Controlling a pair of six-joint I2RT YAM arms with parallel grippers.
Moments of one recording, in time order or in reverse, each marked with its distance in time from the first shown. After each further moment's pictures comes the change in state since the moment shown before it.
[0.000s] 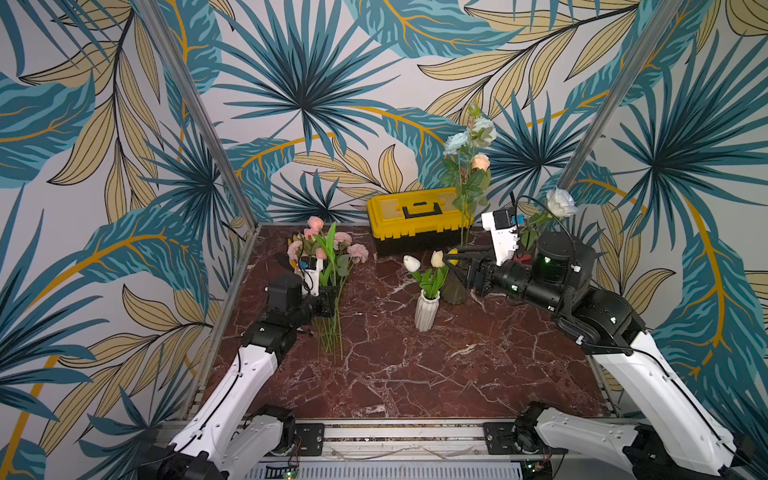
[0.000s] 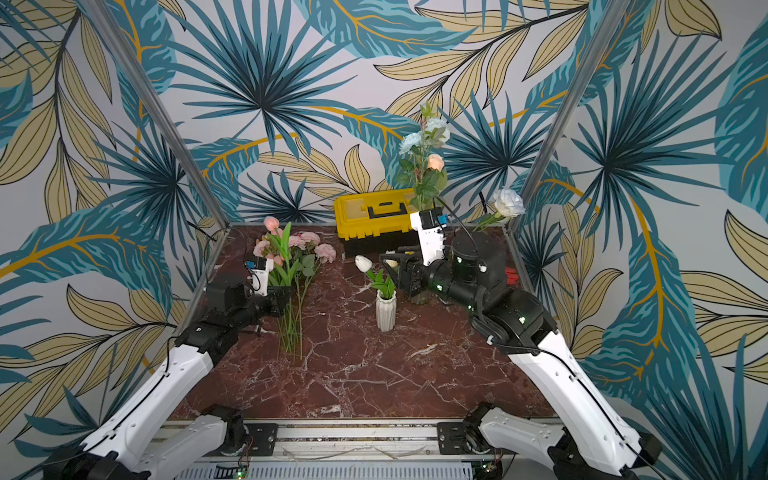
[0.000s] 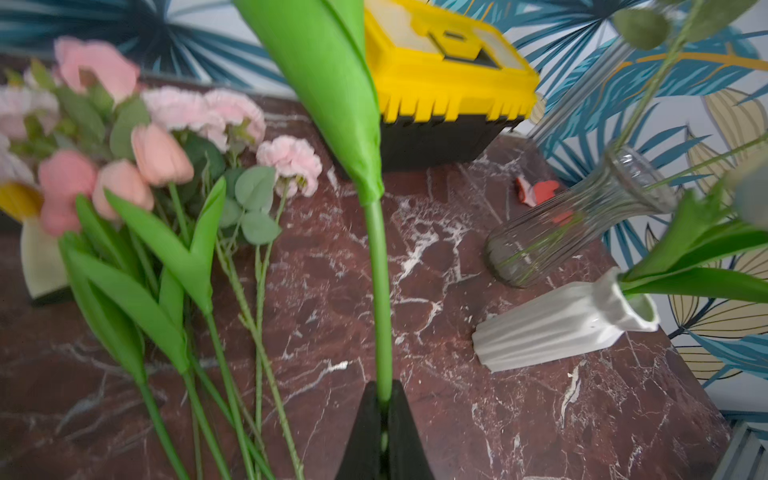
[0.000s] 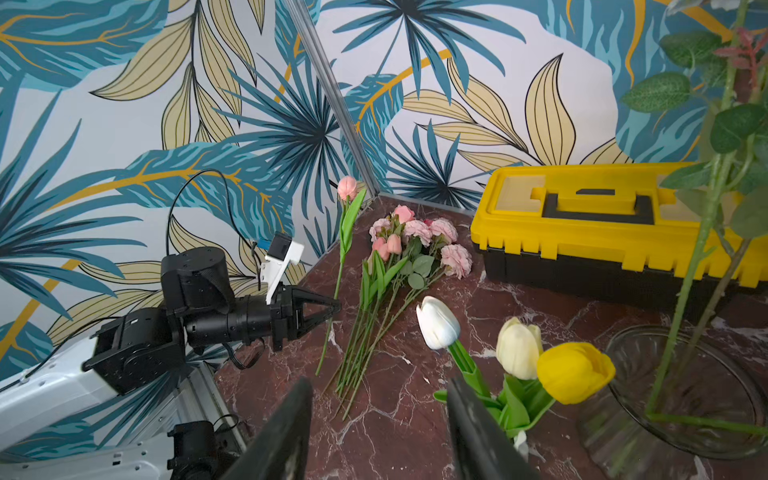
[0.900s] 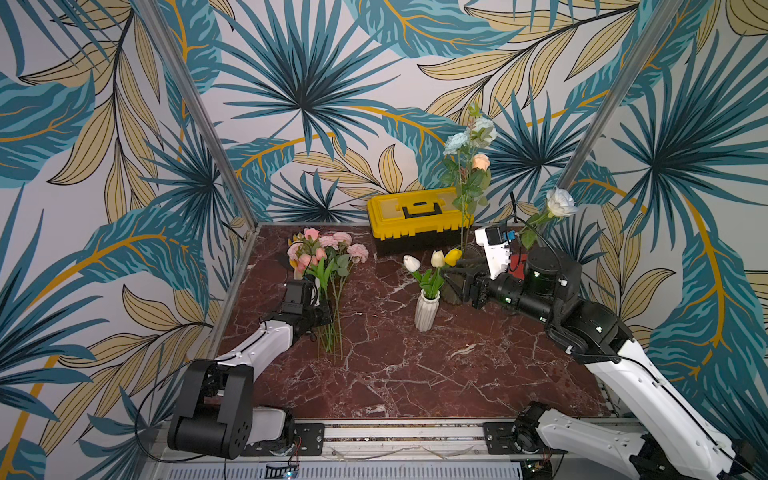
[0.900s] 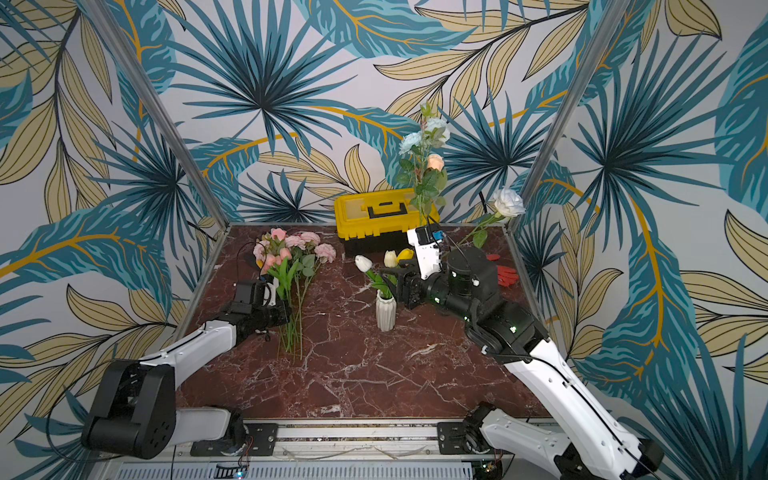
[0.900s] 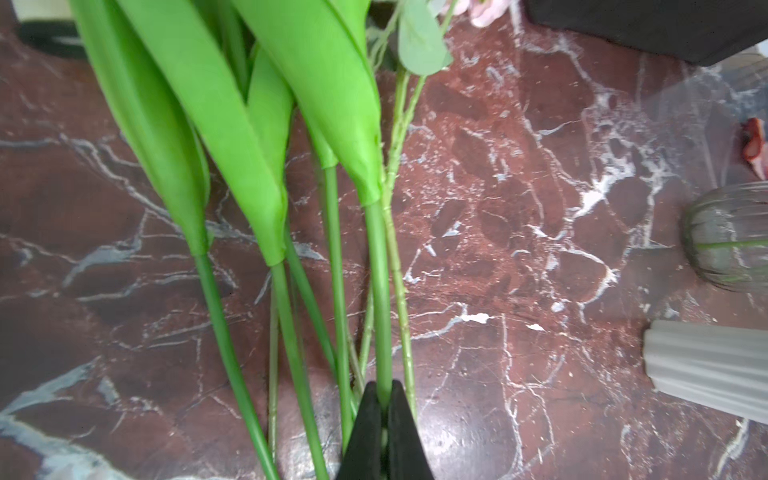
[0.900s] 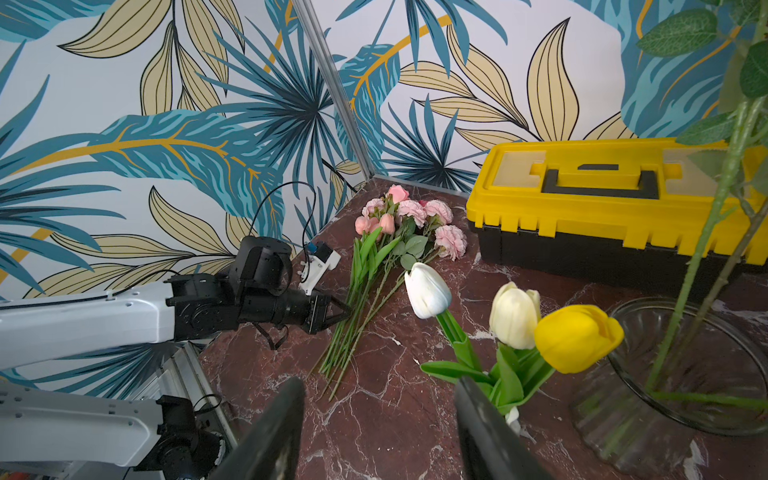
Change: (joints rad) left arm 0.059 0.373 -0.040 0.050 -0.101 -0.046; right arm 0.000 -0.057 -0.146 0.073 -0.007 -0.026
